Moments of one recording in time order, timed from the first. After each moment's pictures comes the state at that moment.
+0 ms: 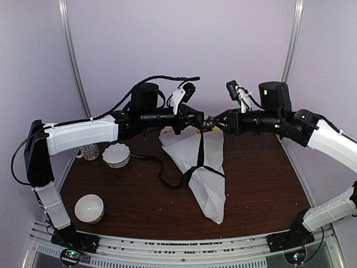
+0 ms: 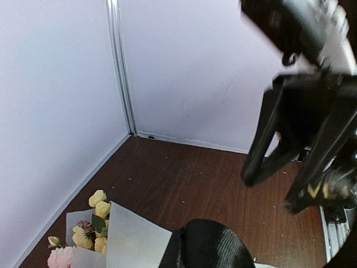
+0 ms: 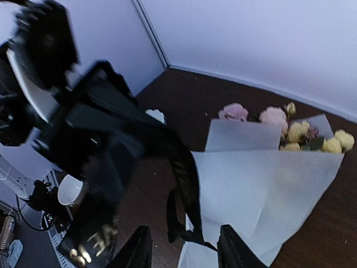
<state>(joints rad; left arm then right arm) -0.84 1.79 1.50 0.14 0.44 0.11 0.73 1.26 1.28 -0.37 -0.18 0.27</state>
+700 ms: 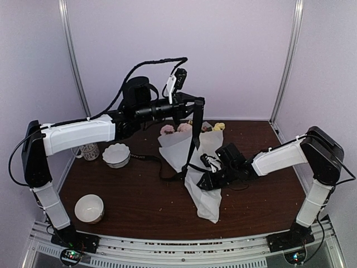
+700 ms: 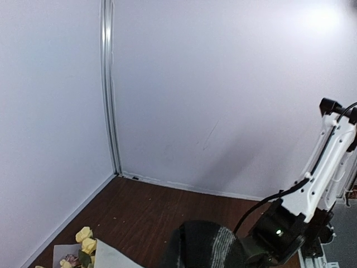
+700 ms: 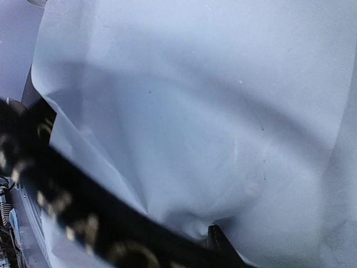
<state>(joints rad) -0.83 1.77 1.49 0.33 0.50 -0.04 0.75 1.75 0.84 0.03 -0.36 0.48</state>
